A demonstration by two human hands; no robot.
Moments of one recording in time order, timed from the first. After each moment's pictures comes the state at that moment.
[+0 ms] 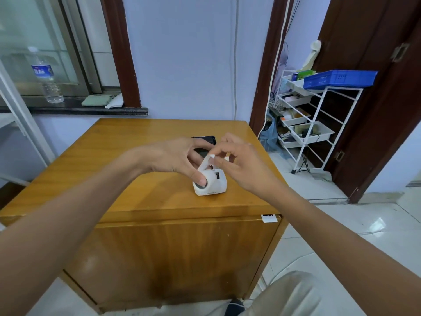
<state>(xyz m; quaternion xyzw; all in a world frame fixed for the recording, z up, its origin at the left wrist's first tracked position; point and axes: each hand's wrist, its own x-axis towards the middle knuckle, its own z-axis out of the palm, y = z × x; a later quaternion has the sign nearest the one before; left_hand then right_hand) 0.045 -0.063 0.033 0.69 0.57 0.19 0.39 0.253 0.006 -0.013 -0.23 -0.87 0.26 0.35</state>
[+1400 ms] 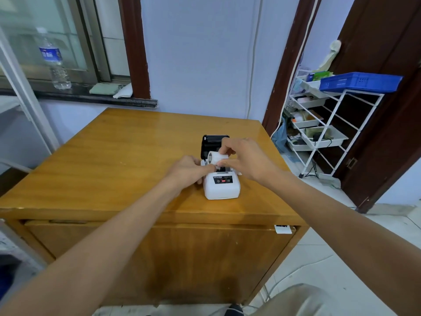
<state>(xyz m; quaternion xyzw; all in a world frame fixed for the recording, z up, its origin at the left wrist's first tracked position) 0.037 -0.011 -0.073 0.43 0.75 0.38 0.32 0.208 0.087 -0.039 -0.27 -0.93 0.12 0.23</state>
